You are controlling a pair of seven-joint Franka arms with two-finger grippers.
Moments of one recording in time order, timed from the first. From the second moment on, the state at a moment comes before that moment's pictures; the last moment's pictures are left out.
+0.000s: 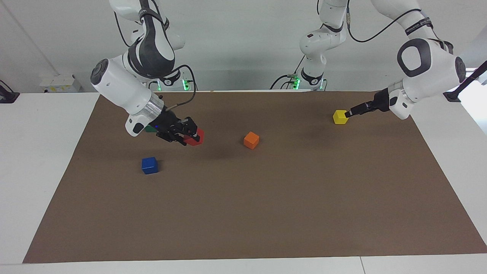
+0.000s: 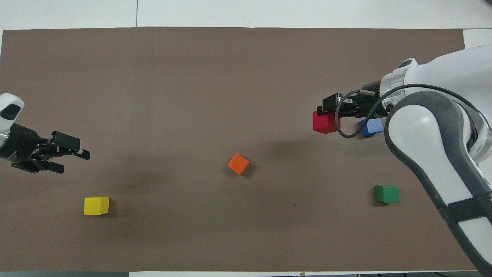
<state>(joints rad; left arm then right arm) 0.38 0.04 -0.22 -1.88 -0.27 1.54 0.05 0.07 0.13 0.07 -1.83 0.43 1.96 0.02</state>
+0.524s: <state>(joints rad) 0.29 0.08 -0.24 -1.80 0.02 1.65 0.36 0.02 0.17 0.07 -1.74 0.08 1.87 -0.05</state>
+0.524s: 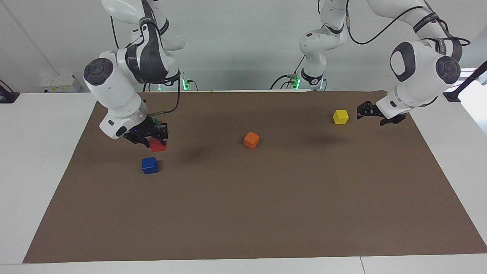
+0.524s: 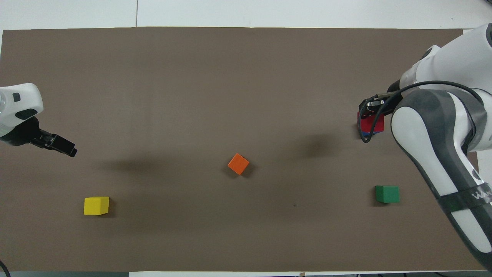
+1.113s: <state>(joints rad) 0.27 0.08 -0.24 -1.71 0.02 1.75 -0.01 -0.08 0.25 0.07 -1.74 0.08 1.87 -0.25</state>
